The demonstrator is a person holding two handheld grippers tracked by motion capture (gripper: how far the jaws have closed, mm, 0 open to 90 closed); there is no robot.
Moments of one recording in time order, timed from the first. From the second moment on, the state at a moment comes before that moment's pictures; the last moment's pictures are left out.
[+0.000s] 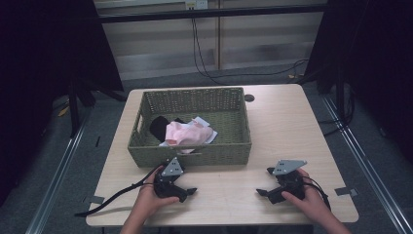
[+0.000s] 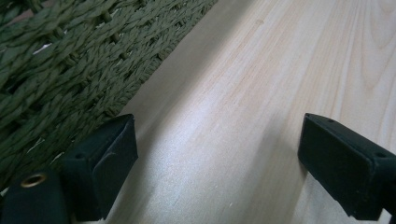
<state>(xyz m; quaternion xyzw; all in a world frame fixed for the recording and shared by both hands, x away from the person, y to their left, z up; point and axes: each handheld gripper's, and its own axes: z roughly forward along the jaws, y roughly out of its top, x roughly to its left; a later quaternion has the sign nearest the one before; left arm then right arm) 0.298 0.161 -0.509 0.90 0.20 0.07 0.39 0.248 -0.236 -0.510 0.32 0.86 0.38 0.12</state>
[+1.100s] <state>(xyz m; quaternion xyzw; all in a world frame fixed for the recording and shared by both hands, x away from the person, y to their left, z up) 0.312 0.148 -0.451 0.93 0.19 -0.01 0.31 0.248 -0.236 -0.510 0.32 0.86 0.38 0.12</state>
